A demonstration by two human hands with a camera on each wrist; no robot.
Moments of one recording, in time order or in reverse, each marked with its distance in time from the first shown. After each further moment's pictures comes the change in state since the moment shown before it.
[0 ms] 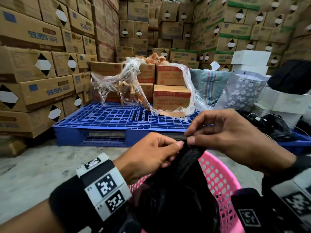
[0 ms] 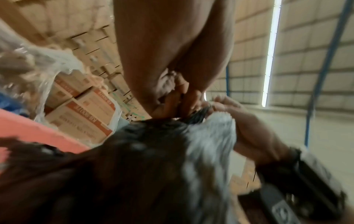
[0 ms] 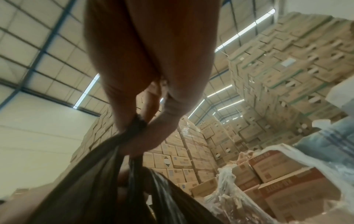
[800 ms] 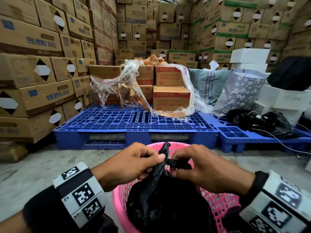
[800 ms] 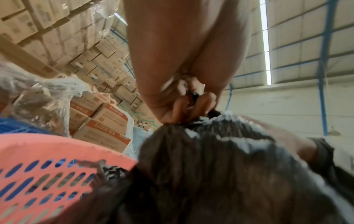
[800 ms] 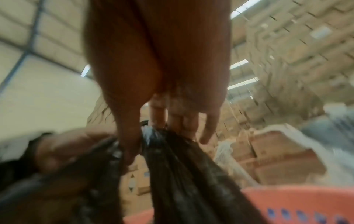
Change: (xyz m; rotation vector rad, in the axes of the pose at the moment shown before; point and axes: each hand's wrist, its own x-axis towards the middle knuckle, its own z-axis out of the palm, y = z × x) left_hand -0.015 -0.015 -0.023 0.153 -0.040 -0.089; right_hand -0.001 0.047 0.029 -0.635 -0.233 -0.110
